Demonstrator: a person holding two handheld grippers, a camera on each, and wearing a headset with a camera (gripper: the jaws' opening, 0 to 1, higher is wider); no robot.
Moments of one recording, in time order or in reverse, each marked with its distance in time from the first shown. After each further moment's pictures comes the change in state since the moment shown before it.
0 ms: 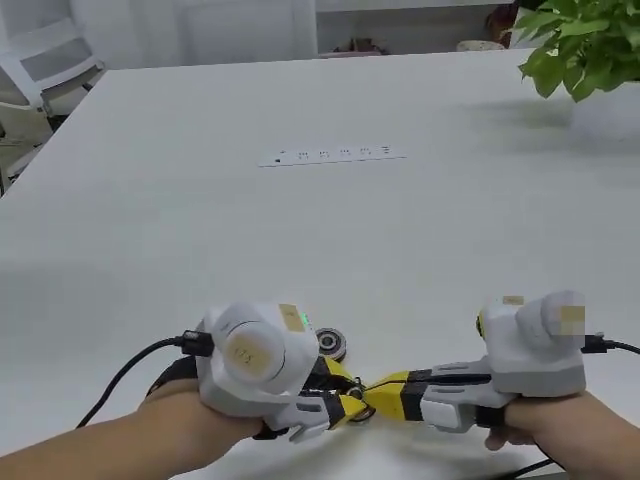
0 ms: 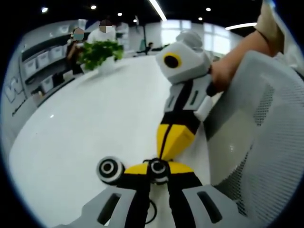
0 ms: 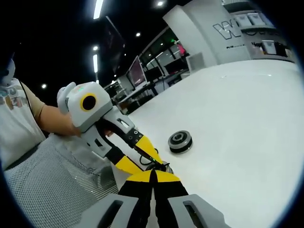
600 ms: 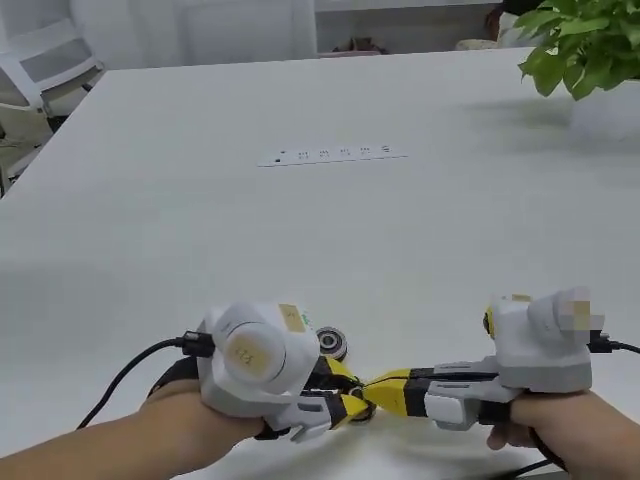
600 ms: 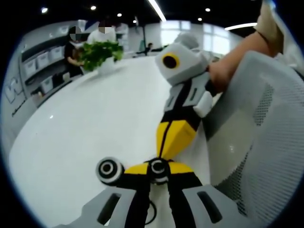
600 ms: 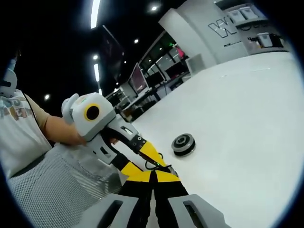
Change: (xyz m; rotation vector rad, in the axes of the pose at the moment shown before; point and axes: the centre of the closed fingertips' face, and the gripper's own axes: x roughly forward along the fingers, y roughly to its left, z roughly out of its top) left arm 0.000 -0.001 0.001 0.005 -0.007 -0.003; right arm -0.003 0.005 0.006 0.070 -0.056 0.050
